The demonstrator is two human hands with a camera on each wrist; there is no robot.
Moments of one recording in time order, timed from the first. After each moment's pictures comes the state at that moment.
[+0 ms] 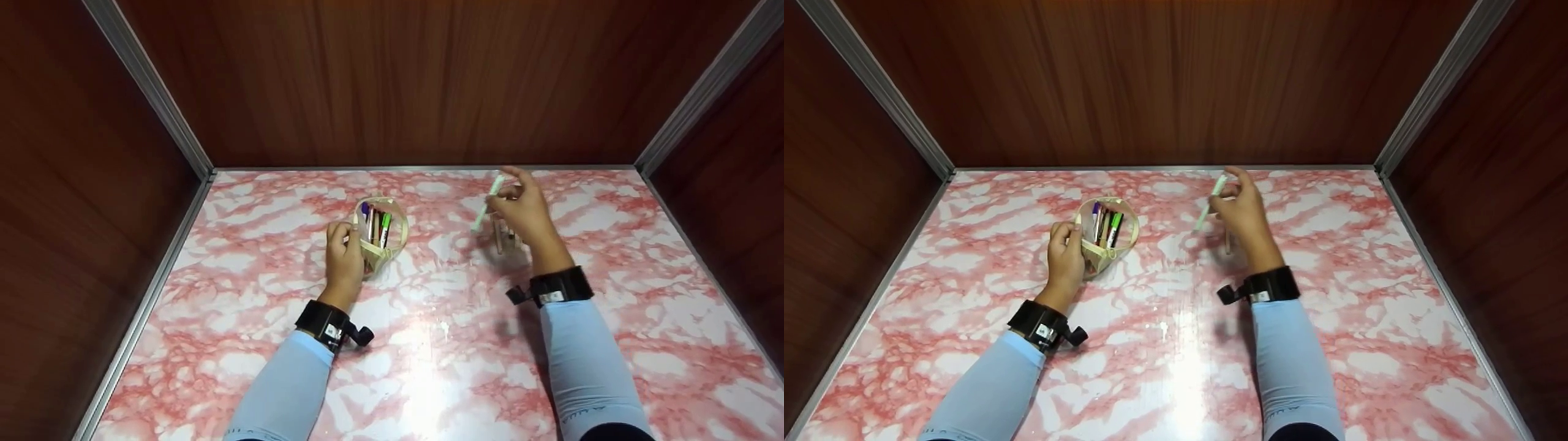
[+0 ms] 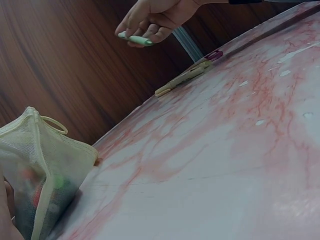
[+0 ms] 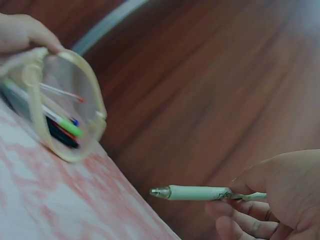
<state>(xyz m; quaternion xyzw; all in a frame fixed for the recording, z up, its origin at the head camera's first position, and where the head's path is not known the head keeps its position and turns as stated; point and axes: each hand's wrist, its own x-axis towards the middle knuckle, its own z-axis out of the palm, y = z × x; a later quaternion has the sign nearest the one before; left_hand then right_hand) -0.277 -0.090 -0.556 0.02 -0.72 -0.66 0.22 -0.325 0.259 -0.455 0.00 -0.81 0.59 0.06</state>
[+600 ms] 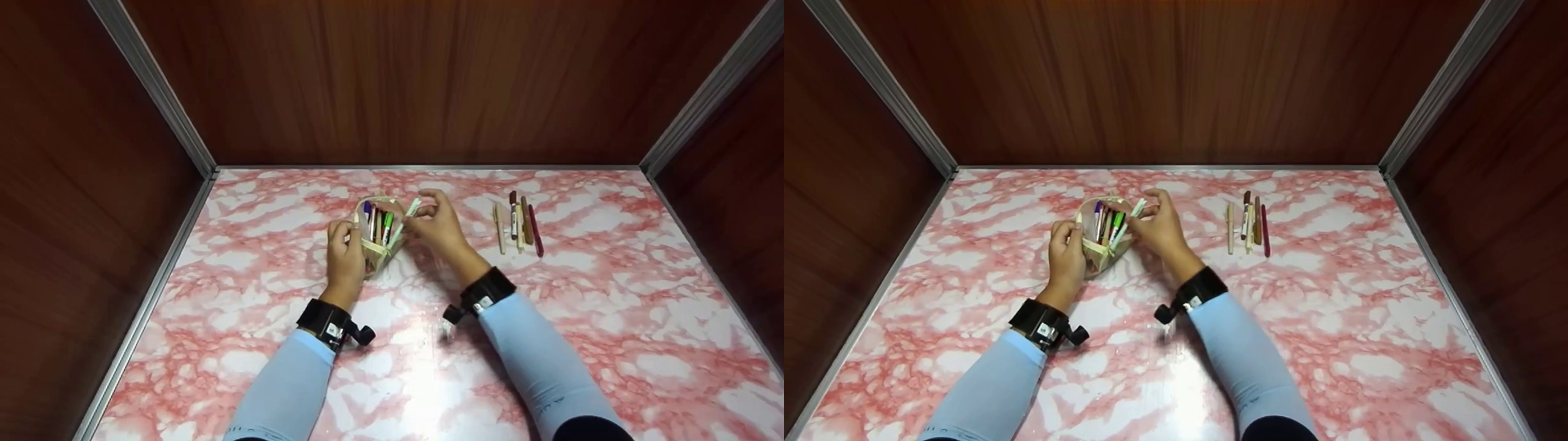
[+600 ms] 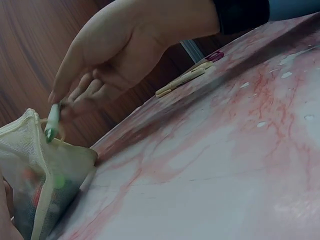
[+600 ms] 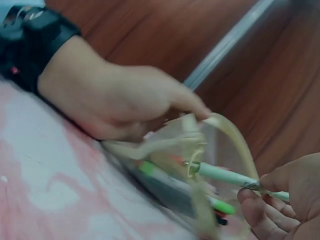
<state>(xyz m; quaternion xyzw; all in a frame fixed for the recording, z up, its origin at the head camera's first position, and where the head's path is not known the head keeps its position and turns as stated) -0.277 -0.091 -0.556 0.02 -0.71 -0.67 0.21 -0.322 0.110 -0.499 0.03 -0.73 0.68 -0.02</state>
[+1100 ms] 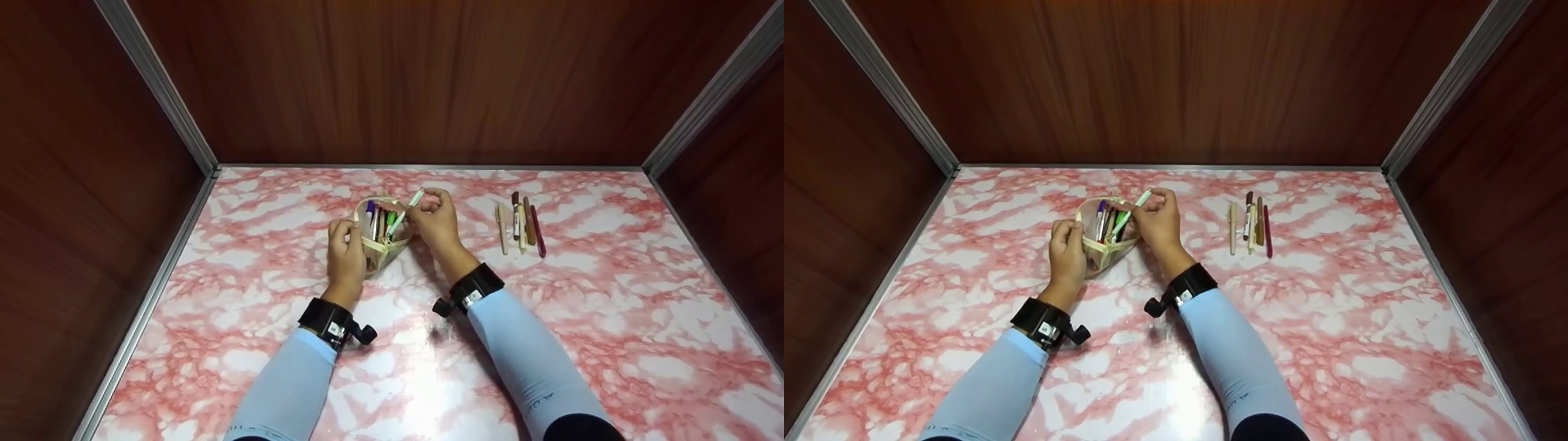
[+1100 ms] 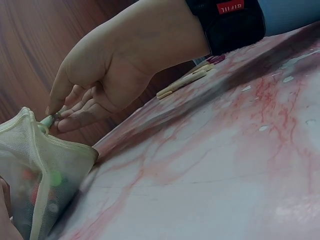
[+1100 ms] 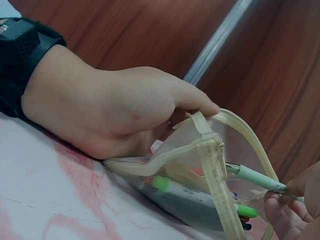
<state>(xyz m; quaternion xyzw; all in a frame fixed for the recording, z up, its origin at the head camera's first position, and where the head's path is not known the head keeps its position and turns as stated) -0.274 -0.091 -0.551 0.05 -0.72 -0.66 0.20 -0.333 0.086 -0.509 -0.04 -0.68 0.73 0.05</state>
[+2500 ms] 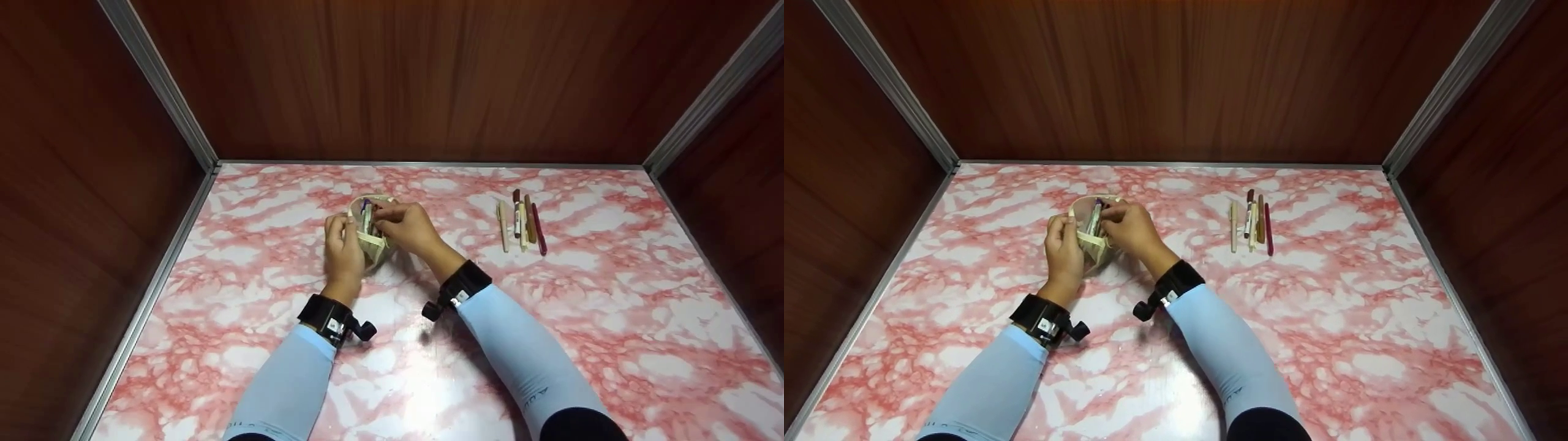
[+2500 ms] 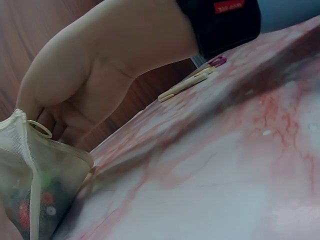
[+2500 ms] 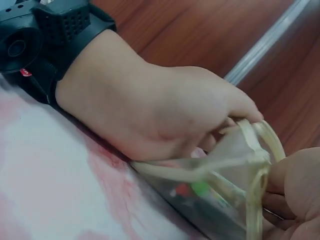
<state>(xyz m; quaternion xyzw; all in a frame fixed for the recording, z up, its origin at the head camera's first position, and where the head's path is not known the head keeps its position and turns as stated) -0.274 -0.096 -0.552 0.07 -0.72 -0.65 0.23 -0.322 0.059 -0.500 0.13 -0.82 0.55 -0.02</state>
